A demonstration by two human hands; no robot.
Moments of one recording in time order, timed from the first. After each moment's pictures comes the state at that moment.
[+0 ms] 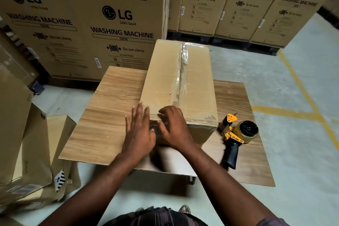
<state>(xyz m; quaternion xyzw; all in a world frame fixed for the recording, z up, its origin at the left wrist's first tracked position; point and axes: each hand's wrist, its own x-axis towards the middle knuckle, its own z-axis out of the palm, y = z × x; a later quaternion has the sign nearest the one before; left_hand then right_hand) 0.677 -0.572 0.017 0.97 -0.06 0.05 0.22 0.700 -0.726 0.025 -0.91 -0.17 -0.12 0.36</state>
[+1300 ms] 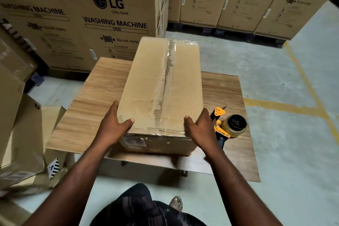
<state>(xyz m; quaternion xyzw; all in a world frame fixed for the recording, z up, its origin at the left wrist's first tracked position) 0.680 -0.570 0.029 0.89 0.14 -0.05 0.44 0.676 -0.863 0.026 -0.88 0.14 0.01 0.45</state>
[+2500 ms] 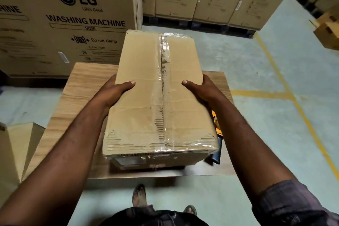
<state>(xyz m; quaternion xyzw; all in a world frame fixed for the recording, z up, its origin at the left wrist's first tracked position) 0.837 -0.569 0.078 0.74 0.05 -0.16 0.65 0.810 -0.880 0.087 -0.79 0.15 0.06 0.59</state>
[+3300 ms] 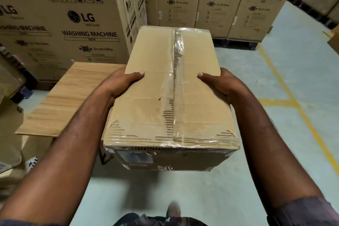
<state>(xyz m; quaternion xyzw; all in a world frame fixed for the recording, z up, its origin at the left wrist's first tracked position) 0.593 -0.831 0.192 0.77 0.02 -0.11 0.62 0.608 -1.153 0.160 -0.79 0.09 0.06 0.60</state>
